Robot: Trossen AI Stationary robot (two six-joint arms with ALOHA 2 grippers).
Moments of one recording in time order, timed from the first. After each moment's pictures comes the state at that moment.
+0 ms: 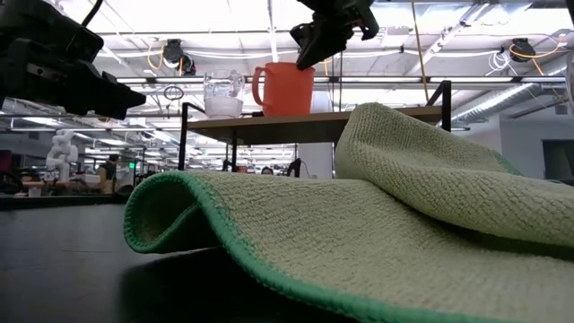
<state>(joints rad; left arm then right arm) 0.11 0.31 0.04 0.12 0.17 0.12 -0.29 1.72 1.67 -0.89 -0.29 -0.79</state>
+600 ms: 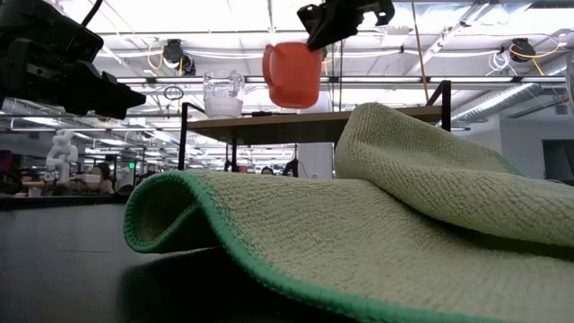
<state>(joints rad) 0.11 0.31 0.04 0.12 0.17 0.12 -0.28 1.65 1.67 -0.93 -0.35 -0.90</state>
